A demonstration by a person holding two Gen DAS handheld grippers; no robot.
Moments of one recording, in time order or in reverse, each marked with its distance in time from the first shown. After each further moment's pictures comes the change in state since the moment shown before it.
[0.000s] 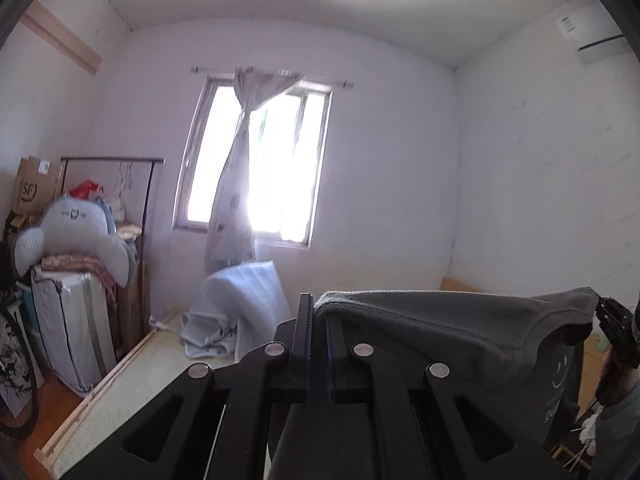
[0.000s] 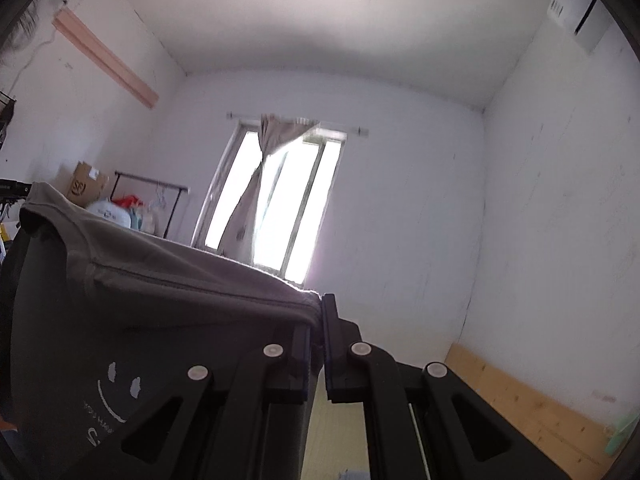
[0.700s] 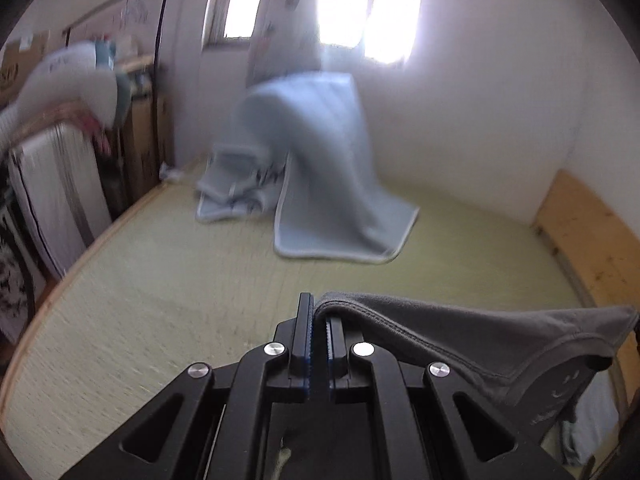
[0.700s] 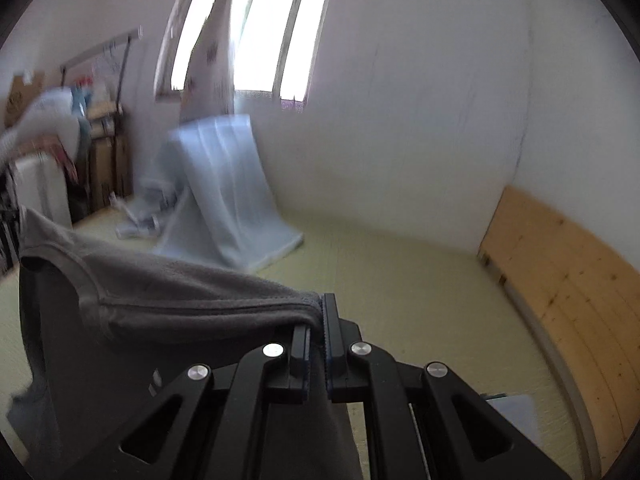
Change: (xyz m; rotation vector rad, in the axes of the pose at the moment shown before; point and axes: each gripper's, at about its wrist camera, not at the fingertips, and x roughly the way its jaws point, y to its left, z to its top) left arm 0.505 0.129 -0.247 -0.111 0.558 0.261; right arm 0.456 0.051 -0.312 0.089 0.602 0.021
